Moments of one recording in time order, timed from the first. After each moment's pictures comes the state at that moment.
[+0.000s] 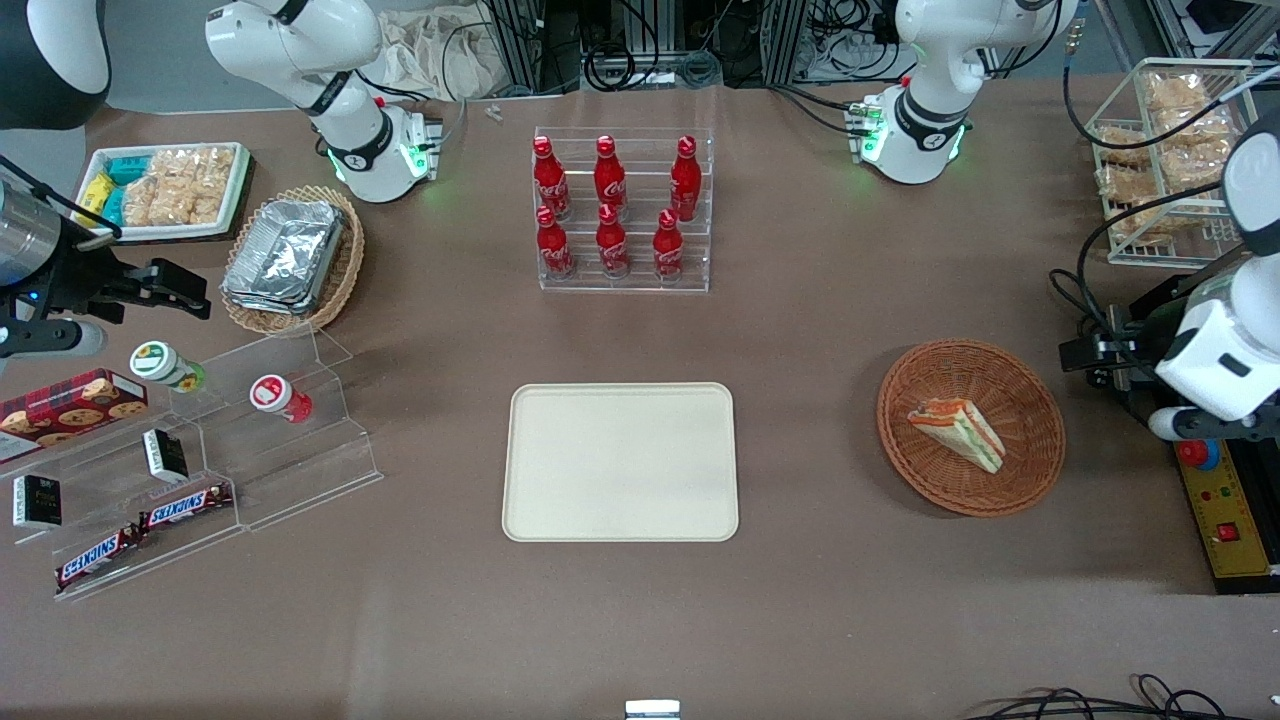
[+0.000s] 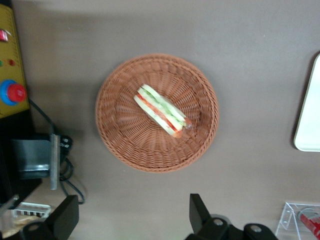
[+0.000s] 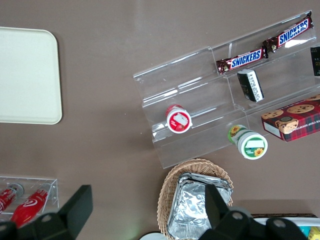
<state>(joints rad) 0.00 0.25 -0.04 -1.46 0.02 1.57 -0.08</state>
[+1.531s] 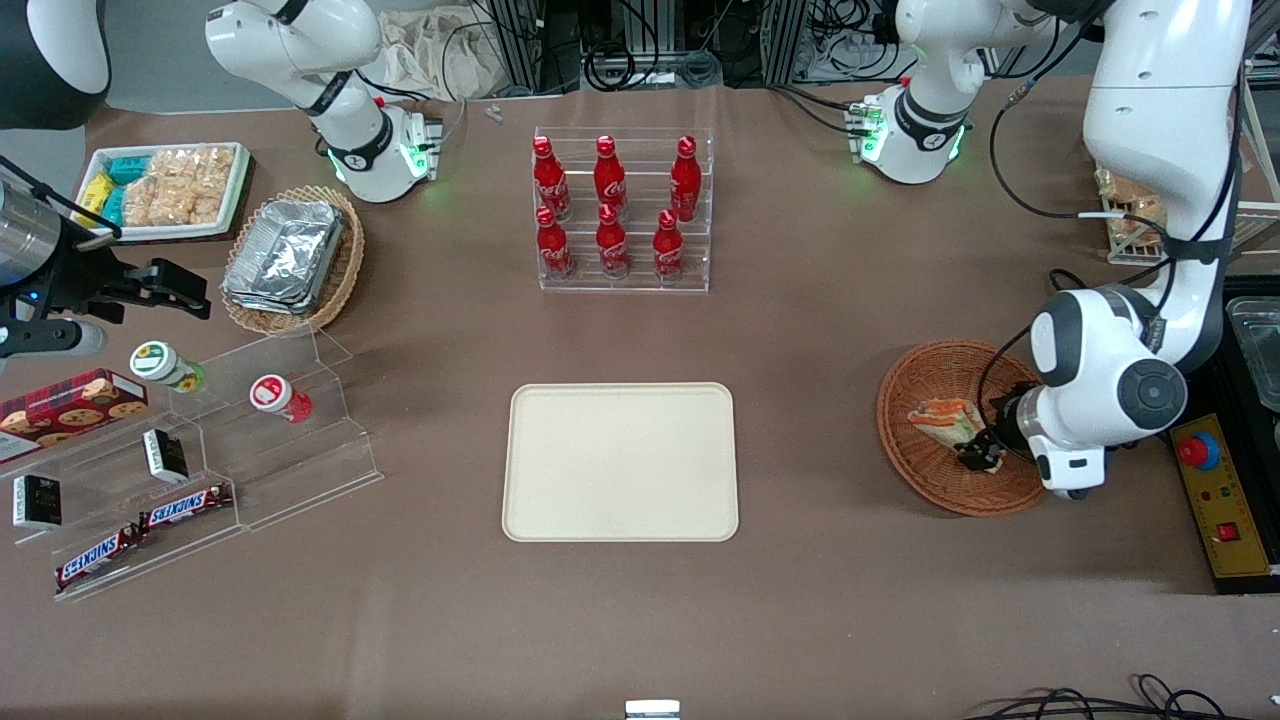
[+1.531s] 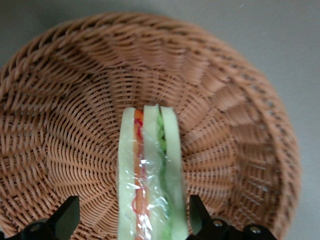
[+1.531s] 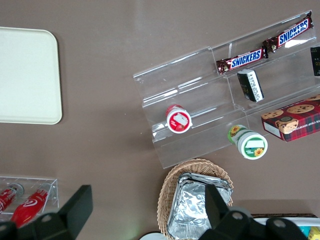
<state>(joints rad) 0.02 0.48 -0.03 -1.91 0.00 2.25 -0.88</state>
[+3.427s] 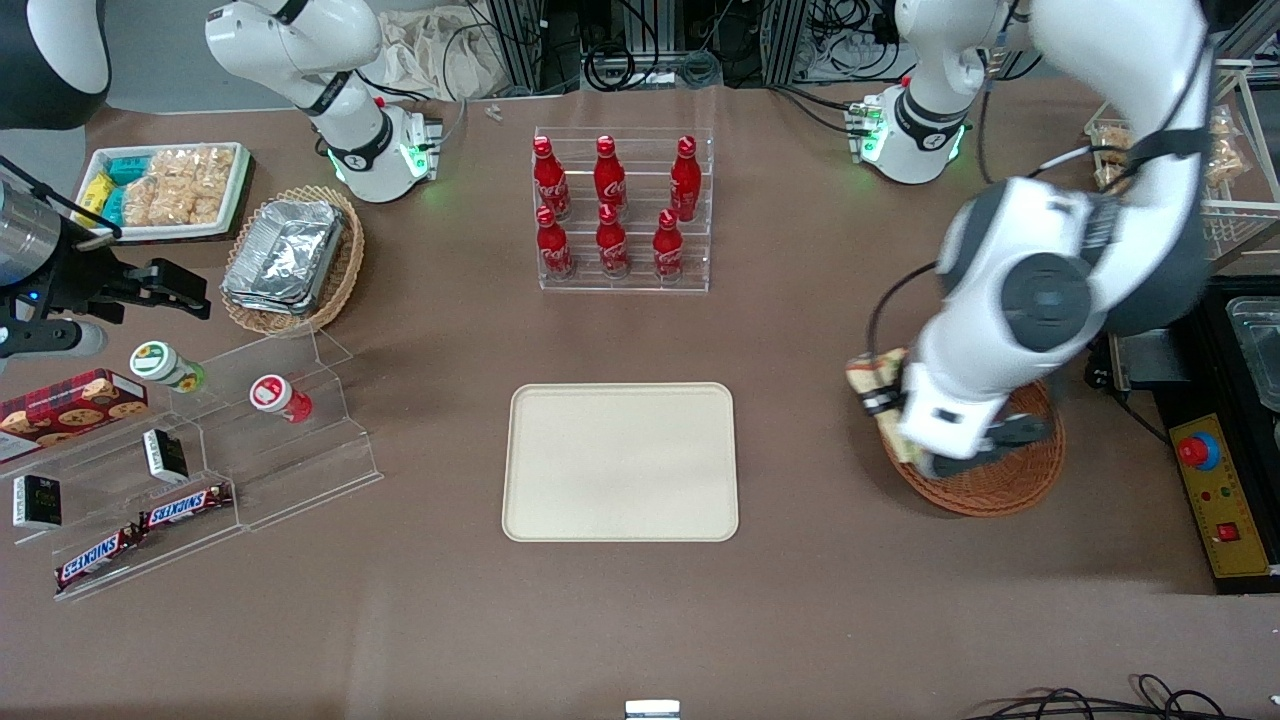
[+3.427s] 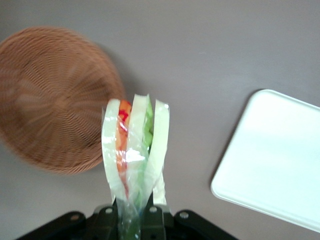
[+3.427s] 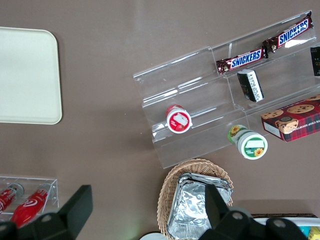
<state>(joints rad) -0.21 0.44 -0.25 -1.45 0.14 1.80 -0.75</state>
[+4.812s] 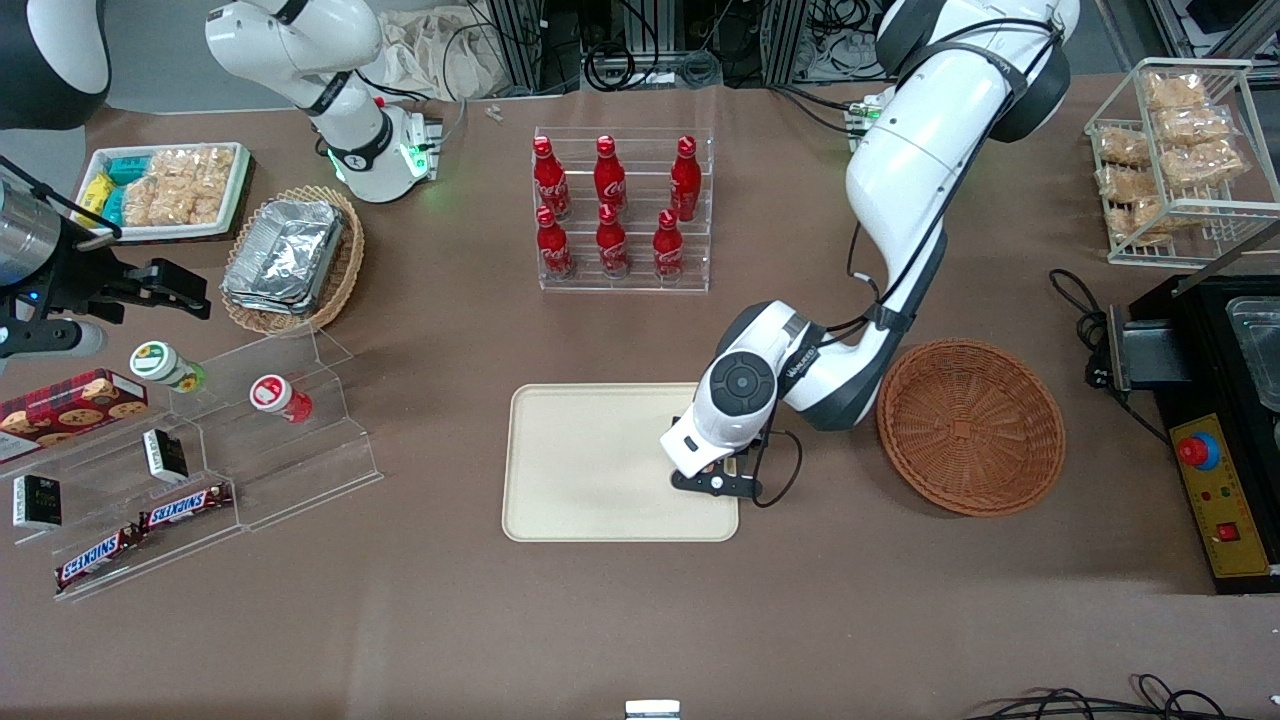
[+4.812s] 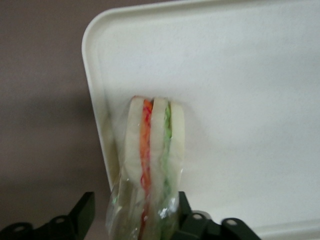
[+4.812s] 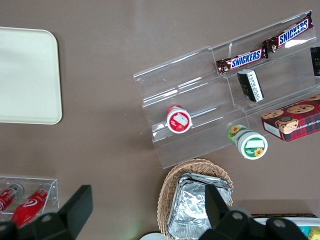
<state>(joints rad) -0.40 0.85 -0.27 -1.32 0.18 2.10 -0.55</state>
